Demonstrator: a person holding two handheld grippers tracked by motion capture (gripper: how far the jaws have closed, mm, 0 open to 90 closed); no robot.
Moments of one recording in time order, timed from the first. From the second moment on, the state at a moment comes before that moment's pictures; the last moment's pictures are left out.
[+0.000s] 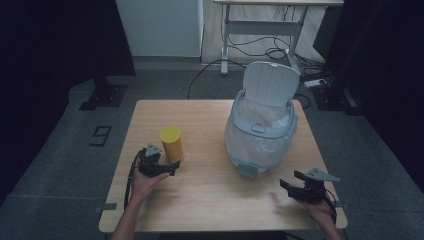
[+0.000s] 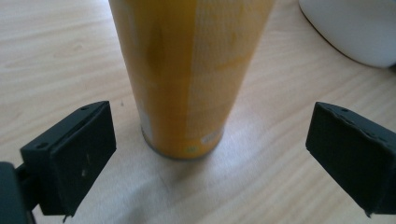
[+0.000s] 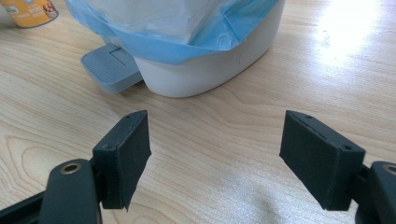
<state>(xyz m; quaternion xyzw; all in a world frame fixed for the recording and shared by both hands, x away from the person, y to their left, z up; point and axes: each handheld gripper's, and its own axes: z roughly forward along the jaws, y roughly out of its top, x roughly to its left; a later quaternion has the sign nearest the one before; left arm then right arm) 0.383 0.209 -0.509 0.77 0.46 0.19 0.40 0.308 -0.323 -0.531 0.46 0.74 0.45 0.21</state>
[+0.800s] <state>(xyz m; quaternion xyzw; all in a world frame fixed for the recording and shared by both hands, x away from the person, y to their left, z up) 0.419 0.192 -0.519 0.76 0.46 0.20 0.42 0.309 -0.328 -0.531 0.46 0.74 0.45 0.21</state>
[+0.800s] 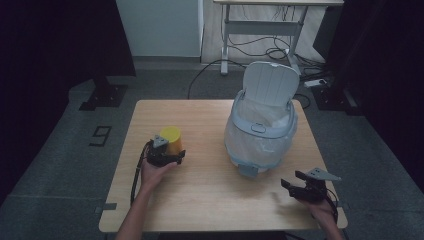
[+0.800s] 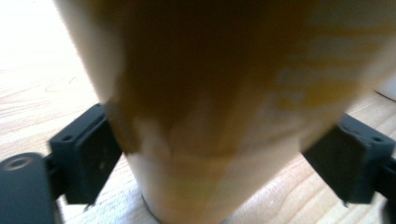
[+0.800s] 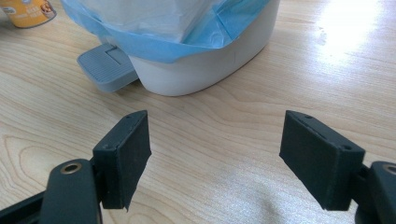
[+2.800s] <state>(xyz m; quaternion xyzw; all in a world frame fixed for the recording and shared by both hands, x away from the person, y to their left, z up) 0.370 0.203 -0.439 0.75 0.38 0.23 0.49 0.309 -0.331 -0.534 0.47 0.74 0.44 0.21</state>
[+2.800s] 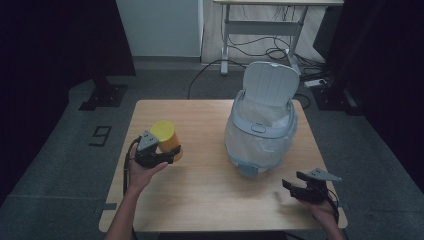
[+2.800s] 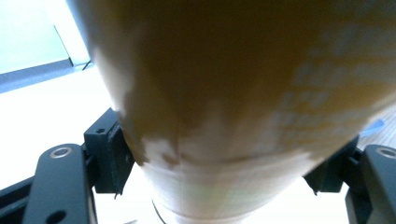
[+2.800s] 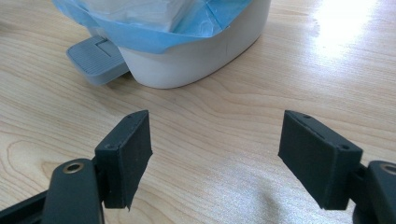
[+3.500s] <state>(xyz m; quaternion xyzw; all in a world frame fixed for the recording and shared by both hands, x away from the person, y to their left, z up) 0.359 0.190 -0.390 0.75 0.34 0.24 0.51 0.309 -0.331 -0.534 0.47 0.74 0.44 0.21</state>
